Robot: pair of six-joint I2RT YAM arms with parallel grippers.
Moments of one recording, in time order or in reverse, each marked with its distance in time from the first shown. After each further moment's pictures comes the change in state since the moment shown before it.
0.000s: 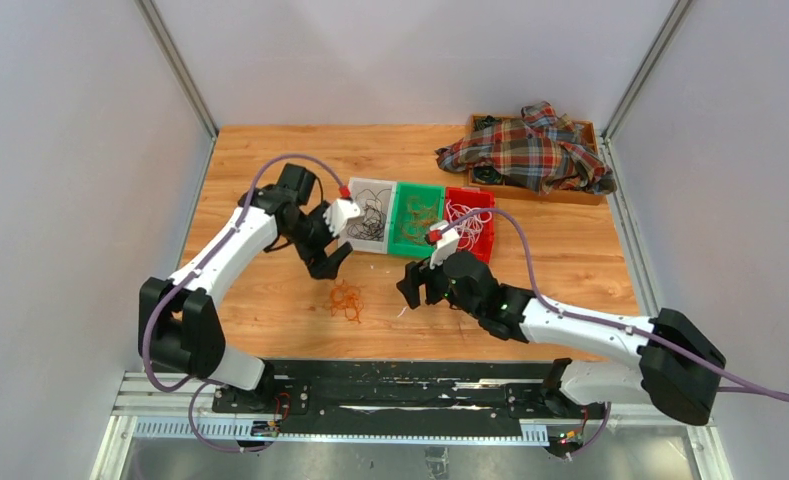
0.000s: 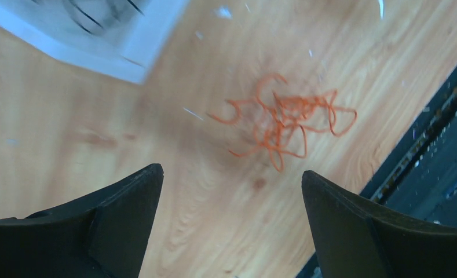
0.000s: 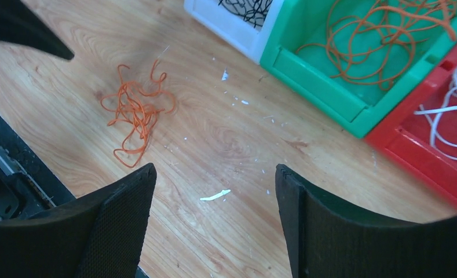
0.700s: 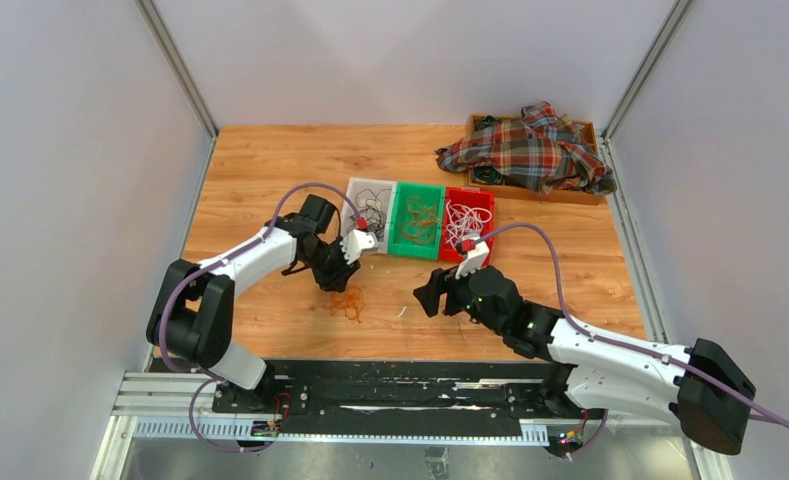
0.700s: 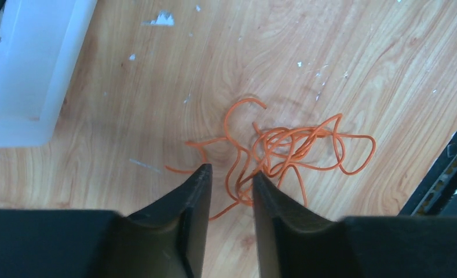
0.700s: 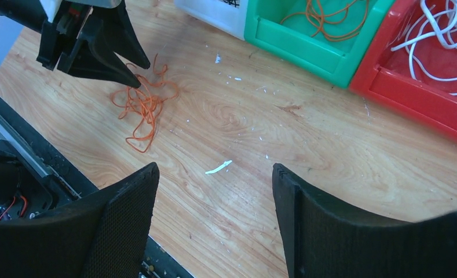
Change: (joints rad) left arm -0.071 0.050 -0.325 0.299 0.018 0.019; right arm 0.002 -0.200 -0.146 -0.020 0.023 0.158
